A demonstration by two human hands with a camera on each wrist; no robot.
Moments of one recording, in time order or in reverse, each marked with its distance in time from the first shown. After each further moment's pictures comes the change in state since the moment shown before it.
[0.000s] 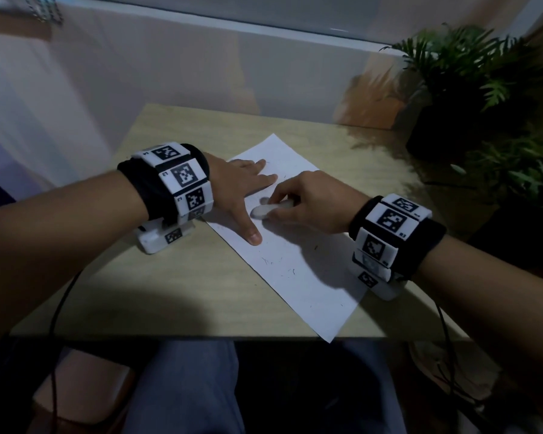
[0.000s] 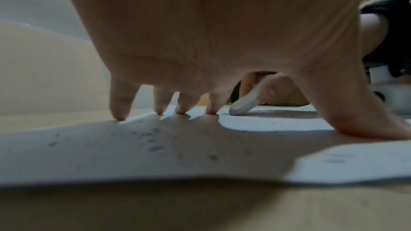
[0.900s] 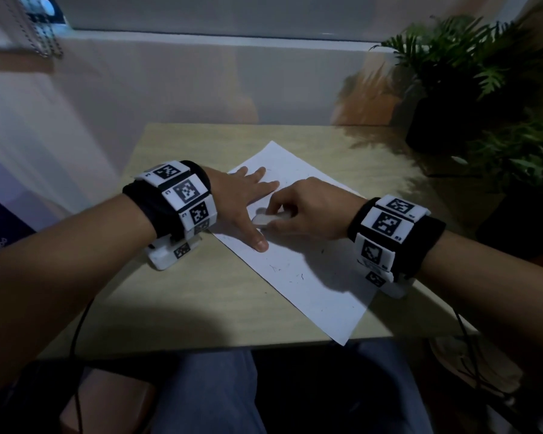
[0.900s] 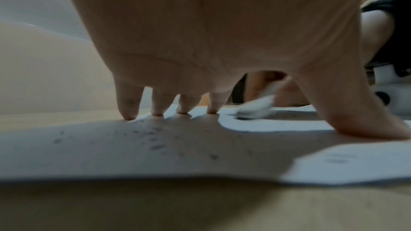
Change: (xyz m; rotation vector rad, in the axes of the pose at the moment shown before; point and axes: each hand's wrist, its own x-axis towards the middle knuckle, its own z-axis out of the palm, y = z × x) left_hand 0.001 -0.002 0.004 -0.086 0.008 0.013; right_hand -0.001 -0.004 0.002 -0.018 -0.012 -0.056
